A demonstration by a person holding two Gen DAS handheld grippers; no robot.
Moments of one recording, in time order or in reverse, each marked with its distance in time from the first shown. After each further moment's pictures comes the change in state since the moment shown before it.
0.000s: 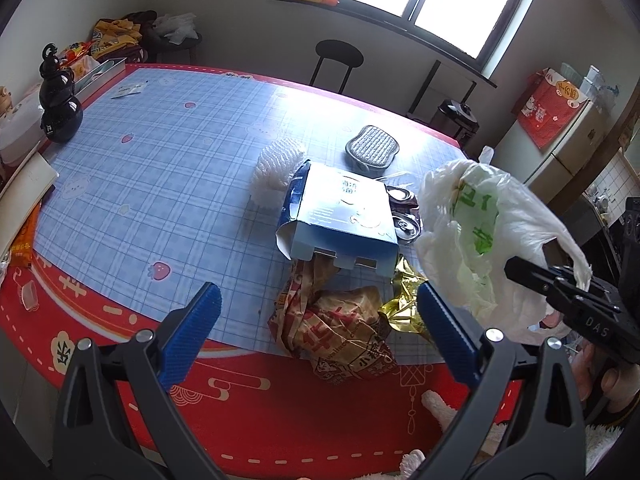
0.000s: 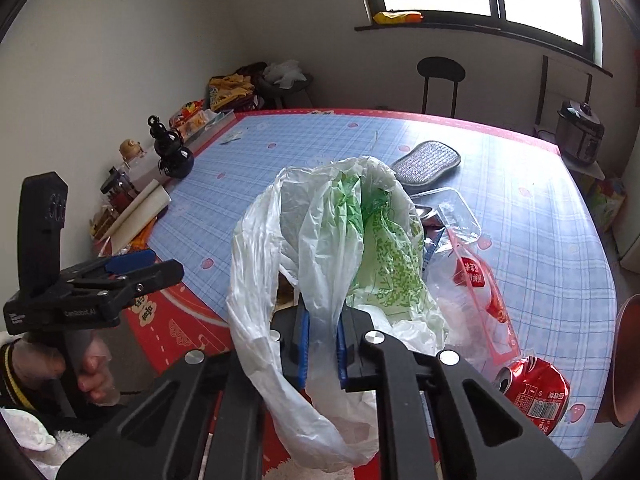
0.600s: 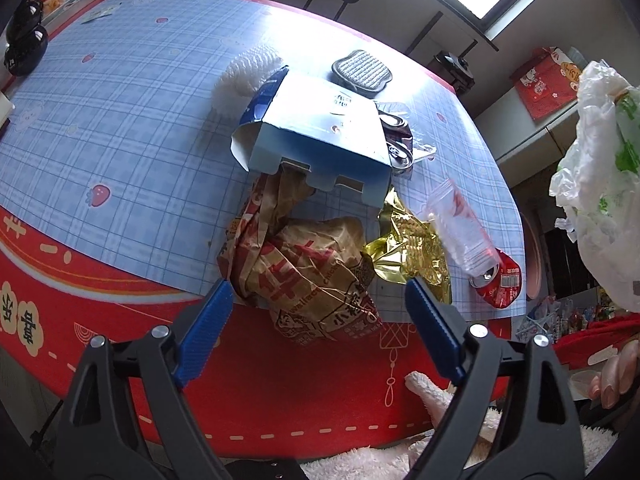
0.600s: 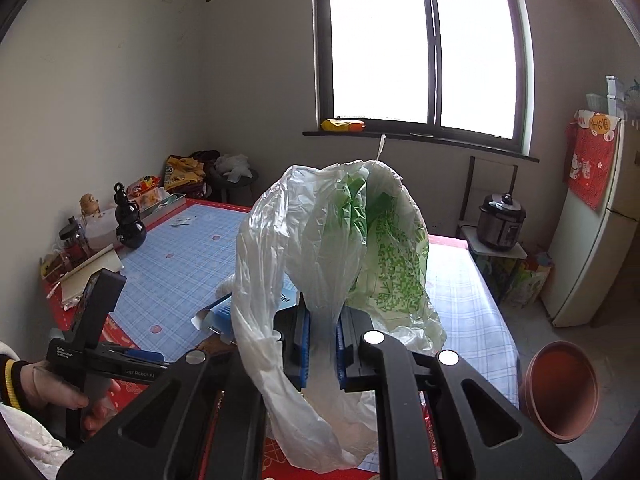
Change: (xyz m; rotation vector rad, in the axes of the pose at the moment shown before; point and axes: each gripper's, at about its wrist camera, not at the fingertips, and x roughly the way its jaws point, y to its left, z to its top) left arm 0.065 -0.002 -0.031 -0.084 0.247 -0.103; right arm -0.099 -0.001 -0.011 -0.077 -0.356 -0.291
